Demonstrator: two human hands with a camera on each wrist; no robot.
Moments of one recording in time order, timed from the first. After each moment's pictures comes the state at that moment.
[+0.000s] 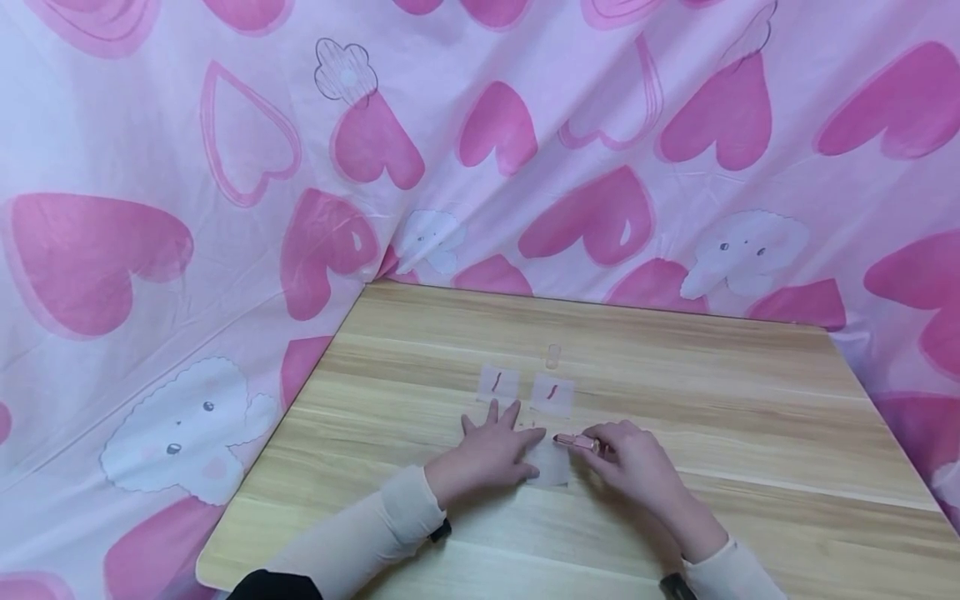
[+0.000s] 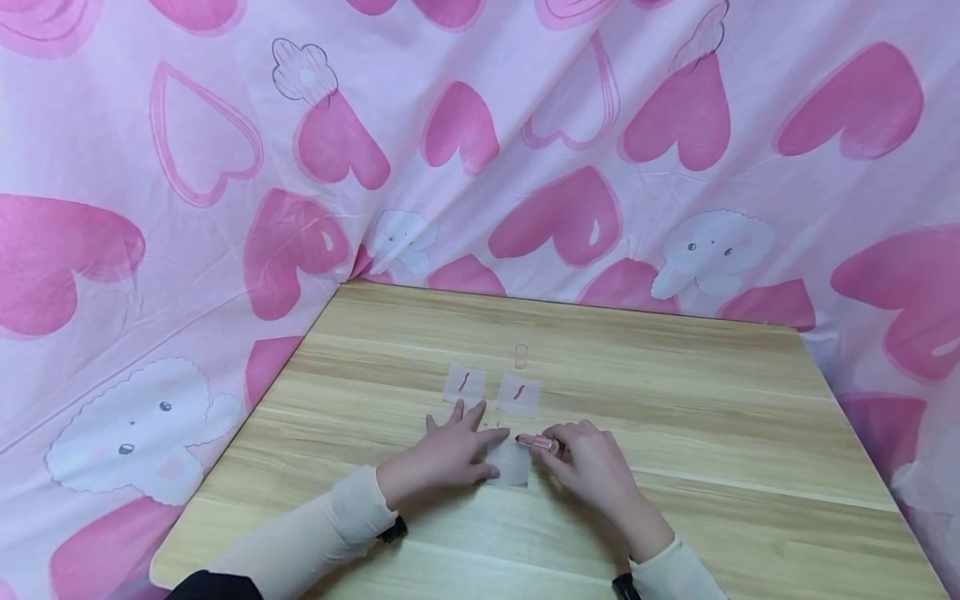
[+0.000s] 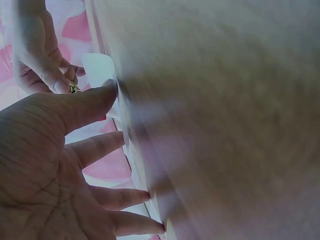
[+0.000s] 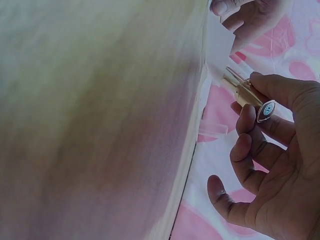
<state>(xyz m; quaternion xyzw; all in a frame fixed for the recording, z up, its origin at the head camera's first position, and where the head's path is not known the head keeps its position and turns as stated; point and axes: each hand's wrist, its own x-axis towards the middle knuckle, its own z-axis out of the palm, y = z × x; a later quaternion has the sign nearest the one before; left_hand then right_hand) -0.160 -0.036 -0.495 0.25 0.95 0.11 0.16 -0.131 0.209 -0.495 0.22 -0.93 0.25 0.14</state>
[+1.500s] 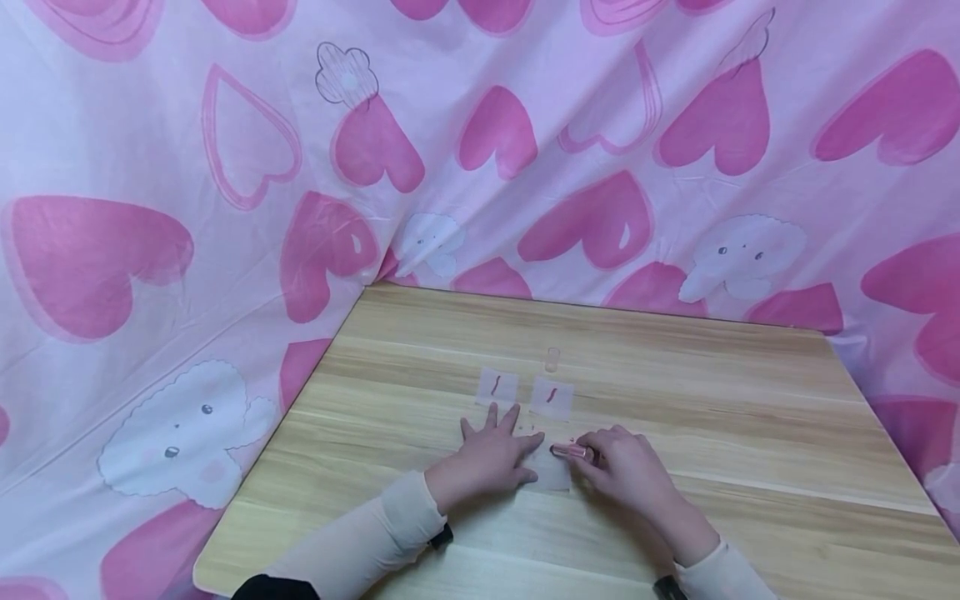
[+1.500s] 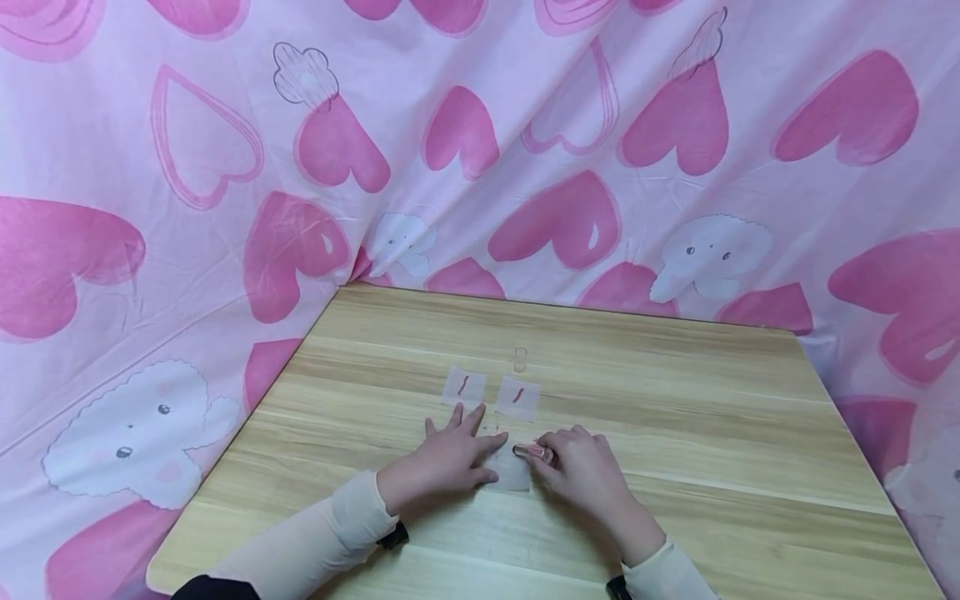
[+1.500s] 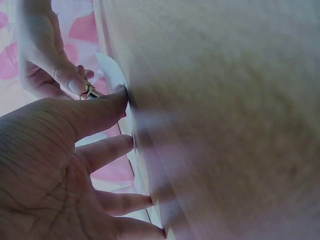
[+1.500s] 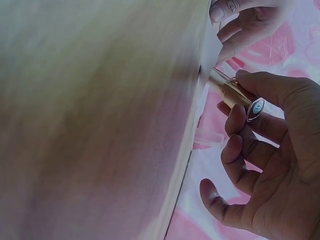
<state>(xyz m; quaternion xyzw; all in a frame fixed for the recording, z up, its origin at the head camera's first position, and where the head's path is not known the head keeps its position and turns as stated) -0.157 -0.036 -0.494 0.25 0.95 0.10 0.16 -0.130 0.199 -0.497 0.20 -0.96 0.18 0.09</state>
